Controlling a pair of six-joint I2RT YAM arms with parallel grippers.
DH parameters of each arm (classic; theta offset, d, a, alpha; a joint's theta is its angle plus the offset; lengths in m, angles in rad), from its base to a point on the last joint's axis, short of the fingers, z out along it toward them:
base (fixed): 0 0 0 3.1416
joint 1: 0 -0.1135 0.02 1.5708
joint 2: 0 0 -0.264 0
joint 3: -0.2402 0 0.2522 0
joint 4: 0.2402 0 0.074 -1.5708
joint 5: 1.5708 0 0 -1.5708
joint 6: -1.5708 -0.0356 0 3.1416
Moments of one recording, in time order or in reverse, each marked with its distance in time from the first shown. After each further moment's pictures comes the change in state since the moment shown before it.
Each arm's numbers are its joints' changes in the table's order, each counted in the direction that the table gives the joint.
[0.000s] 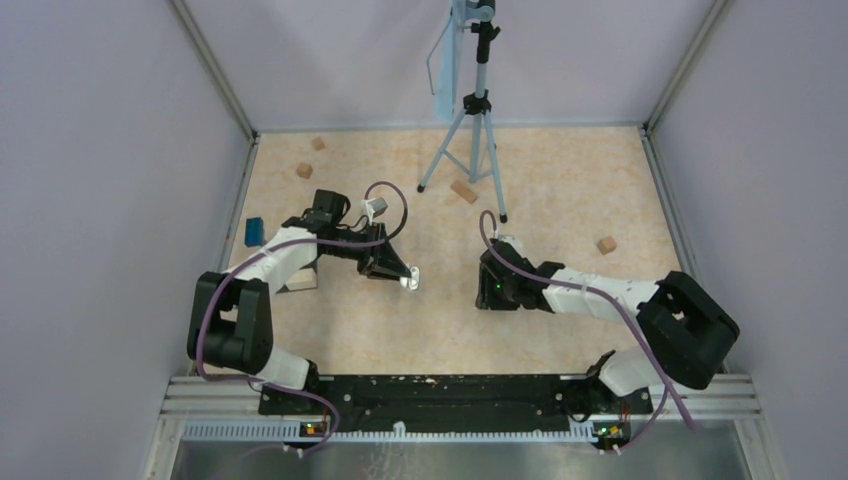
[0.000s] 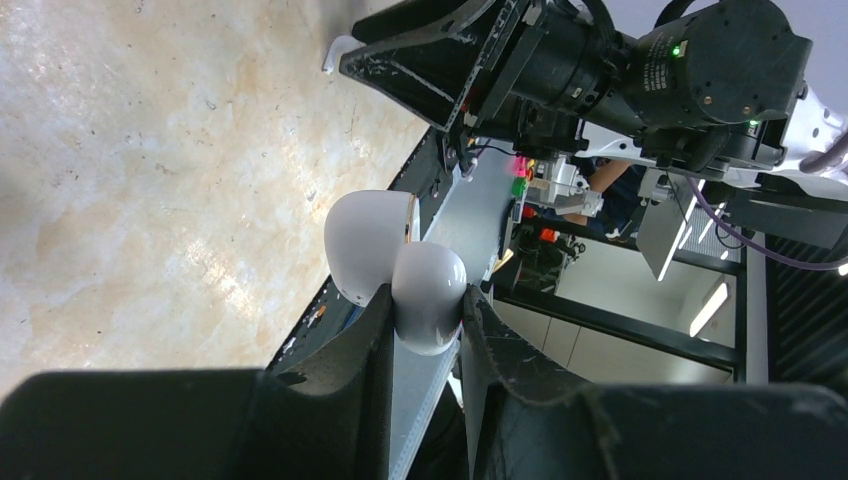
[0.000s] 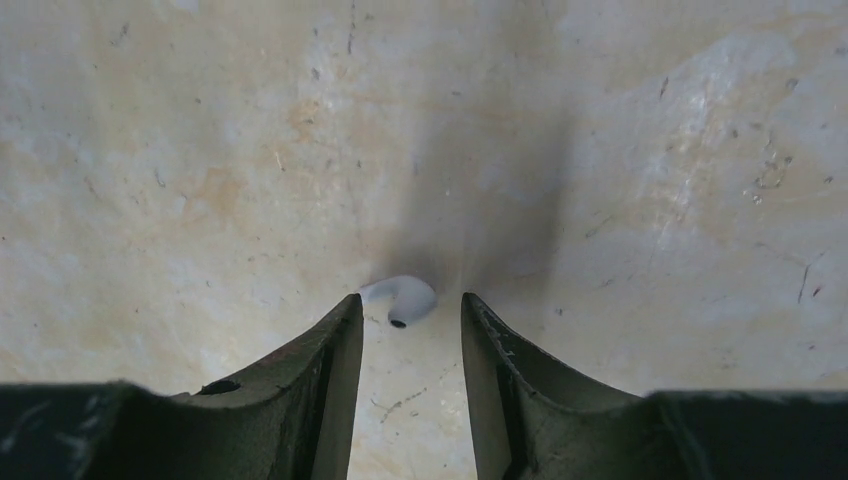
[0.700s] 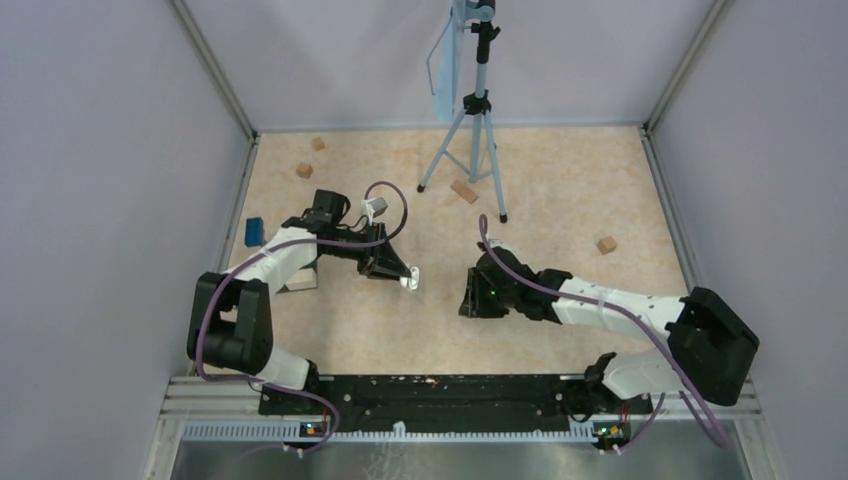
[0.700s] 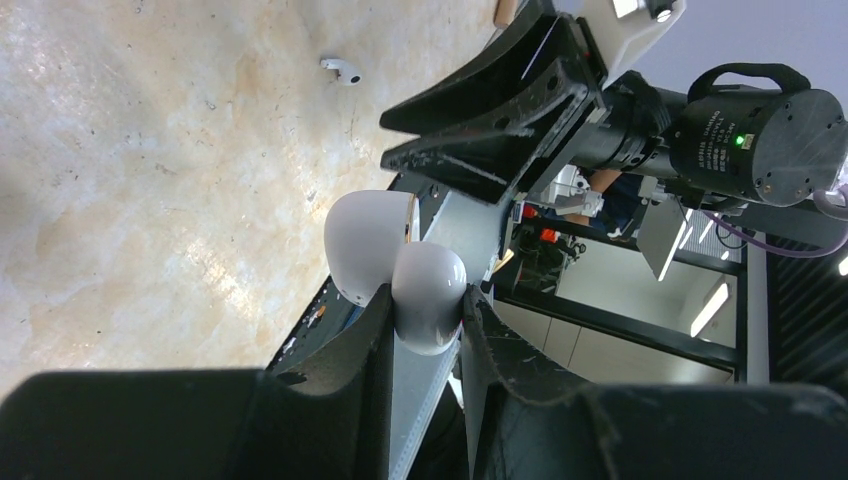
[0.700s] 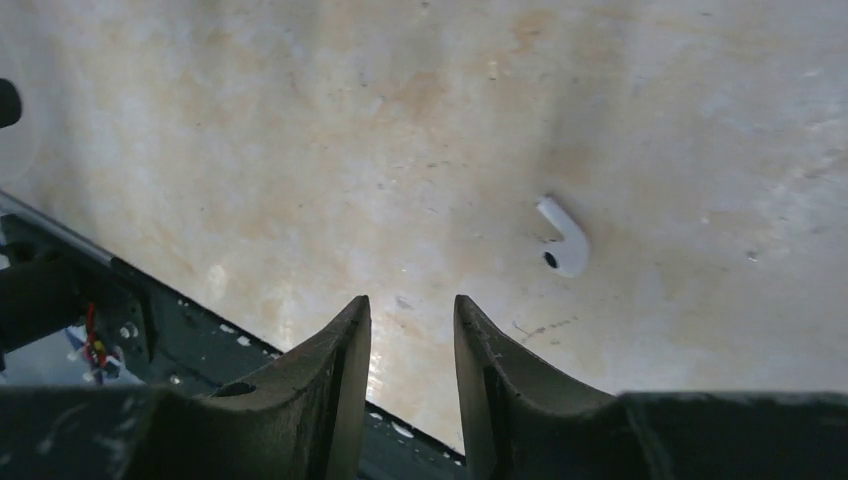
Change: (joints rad) left arm 0.000 0.000 0.000 0.000 0.000 0.000; right arm -0.101 -0.113 -0.030 0.031 -0.055 -0.061
